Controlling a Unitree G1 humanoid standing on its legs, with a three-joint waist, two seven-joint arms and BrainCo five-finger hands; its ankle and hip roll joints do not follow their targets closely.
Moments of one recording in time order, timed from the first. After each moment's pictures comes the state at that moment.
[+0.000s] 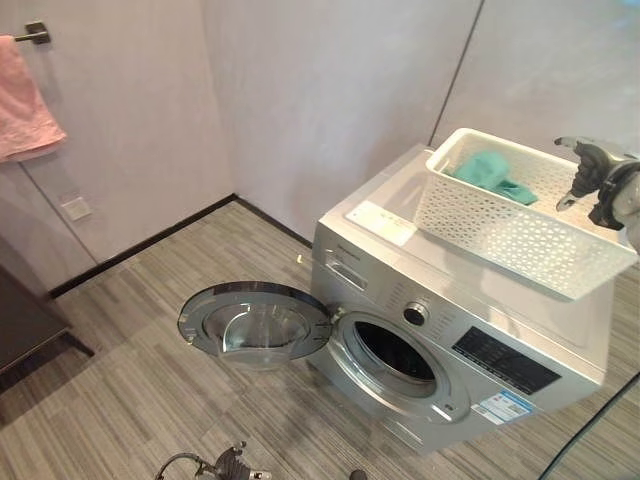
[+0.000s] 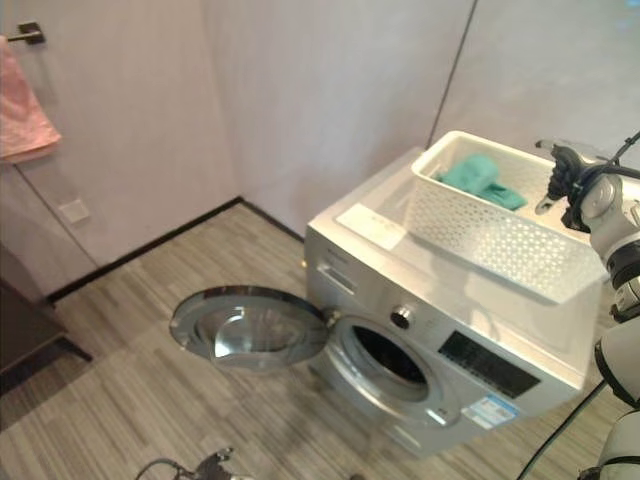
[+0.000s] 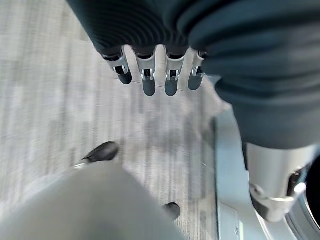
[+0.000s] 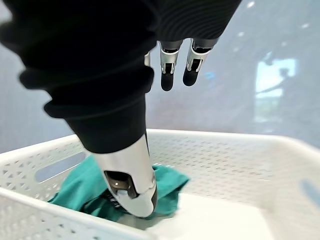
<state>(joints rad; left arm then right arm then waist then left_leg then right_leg) 0.00 0.26 -0.39 1.24 0.08 -0.13 0.04 -1.19 -1.04 0.85 1.08 -0.17 -0.06 0.11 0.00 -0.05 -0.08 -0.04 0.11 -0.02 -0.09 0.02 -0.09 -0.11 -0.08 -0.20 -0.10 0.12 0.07</state>
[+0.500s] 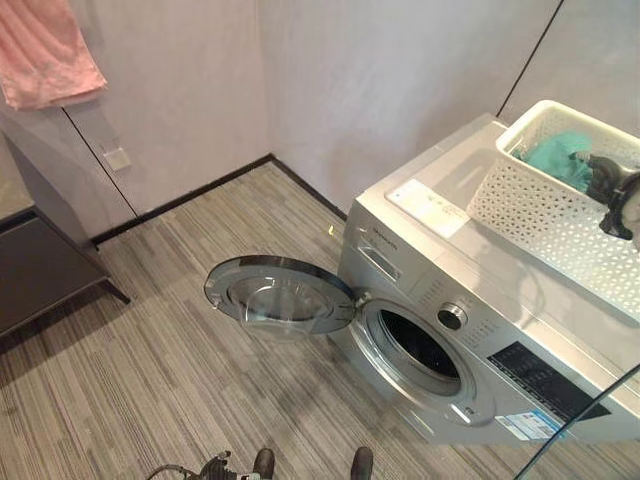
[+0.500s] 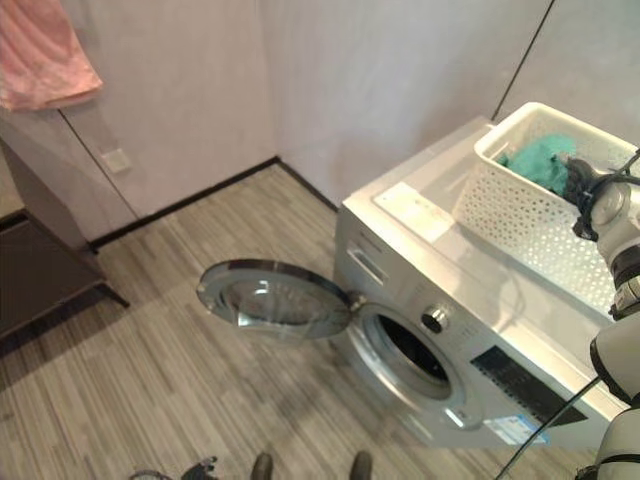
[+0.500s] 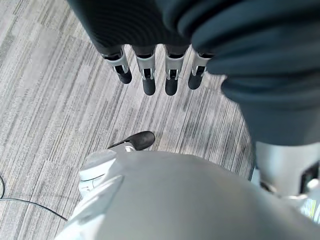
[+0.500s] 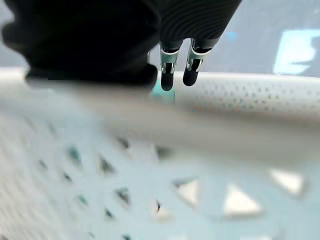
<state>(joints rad) -0.02 0.27 -0.37 1.27 0.04 -0.13 0.03 -1.19 -1.03 0.88 1.17 -0.19 -0.06 0.17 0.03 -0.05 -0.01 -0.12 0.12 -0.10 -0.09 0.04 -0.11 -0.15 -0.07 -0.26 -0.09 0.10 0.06</state>
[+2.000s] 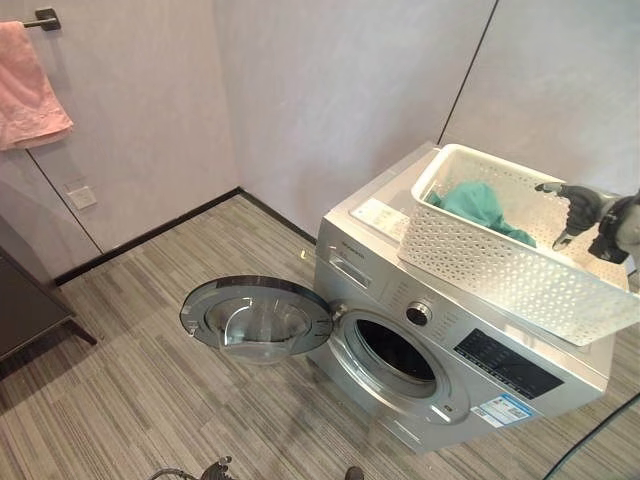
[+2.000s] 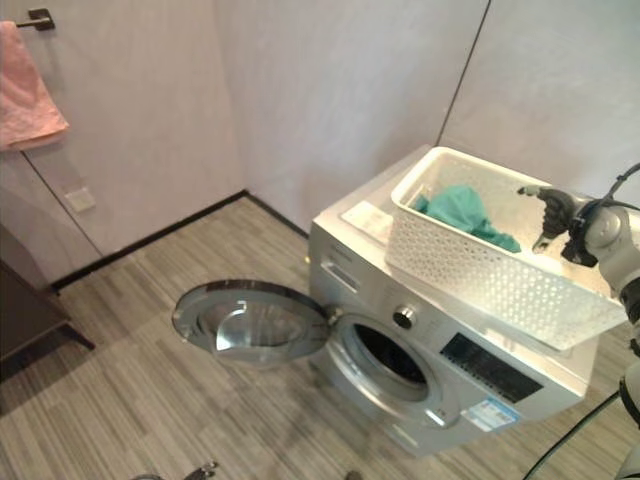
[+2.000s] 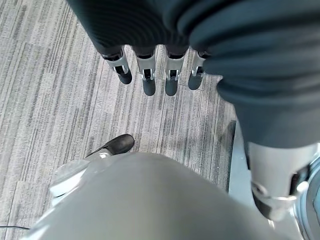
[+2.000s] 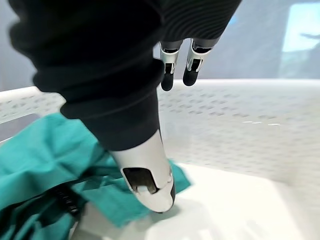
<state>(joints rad) 0.01 0.27 -0.37 1.27 0.08 -0.13 0.02 -1.00 -1.11 0.83 0.89 -0.06 -0.08 0.26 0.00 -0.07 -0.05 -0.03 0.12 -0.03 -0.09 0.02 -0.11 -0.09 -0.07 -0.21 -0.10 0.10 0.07</state>
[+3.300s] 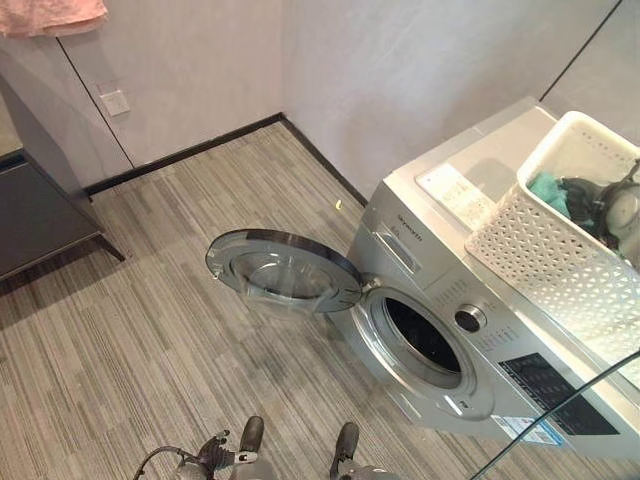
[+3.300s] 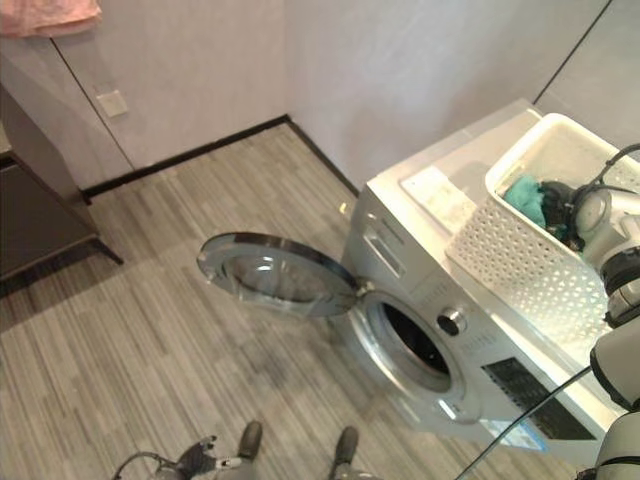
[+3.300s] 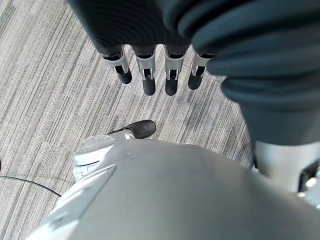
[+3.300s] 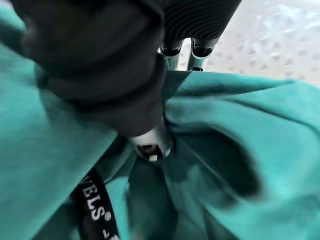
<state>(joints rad) -0.05 0.30 -0.38 1.23 0.01 -0.13 0.02 -1.12 -1.02 0.81 1.11 -0.21 -0.02 0.28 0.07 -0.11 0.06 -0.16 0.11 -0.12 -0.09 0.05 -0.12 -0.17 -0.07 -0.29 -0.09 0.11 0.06</state>
